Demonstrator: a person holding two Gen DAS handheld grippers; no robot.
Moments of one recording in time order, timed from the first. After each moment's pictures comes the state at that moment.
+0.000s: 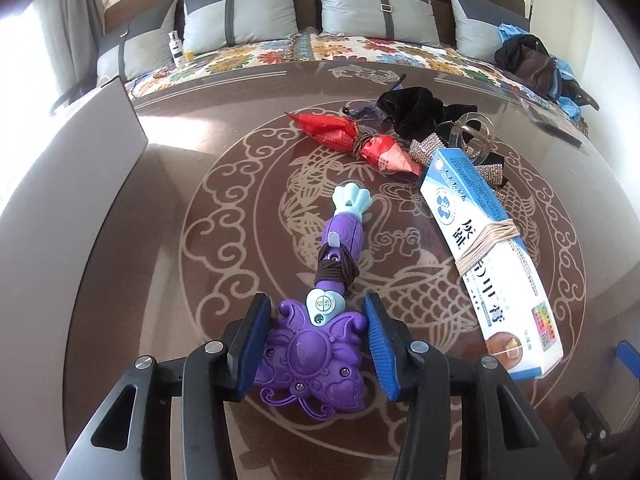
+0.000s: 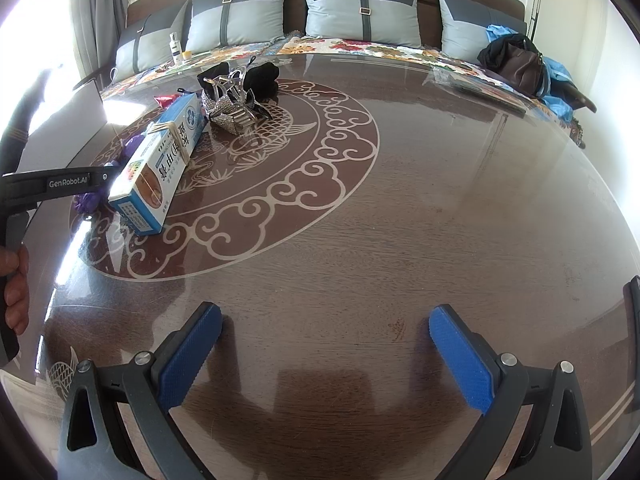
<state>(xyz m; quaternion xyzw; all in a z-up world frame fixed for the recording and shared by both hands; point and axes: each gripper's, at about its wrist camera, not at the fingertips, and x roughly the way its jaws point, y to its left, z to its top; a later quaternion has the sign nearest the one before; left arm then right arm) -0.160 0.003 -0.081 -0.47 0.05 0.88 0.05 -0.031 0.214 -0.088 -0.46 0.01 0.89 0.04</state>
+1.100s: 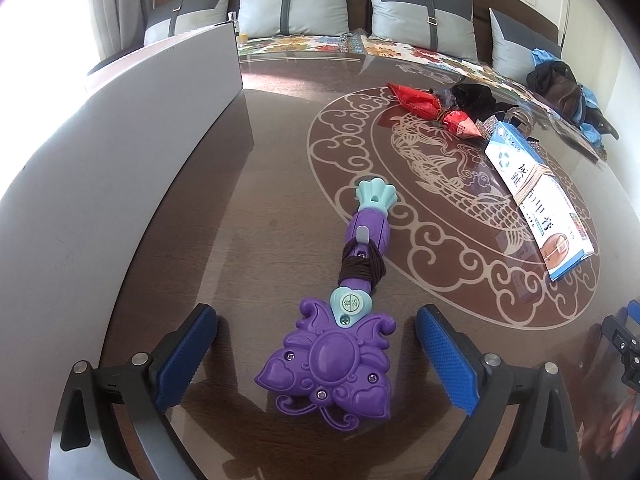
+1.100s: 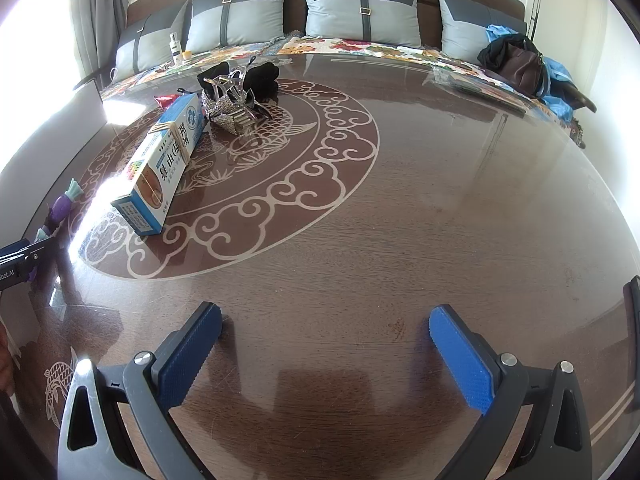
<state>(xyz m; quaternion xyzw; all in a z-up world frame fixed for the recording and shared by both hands) -0.097 -0.075 -0.091 -0.47 0.01 0.88 0.01 -0.031 0.213 -0.088 -0.46 0.01 0.89 0.04</state>
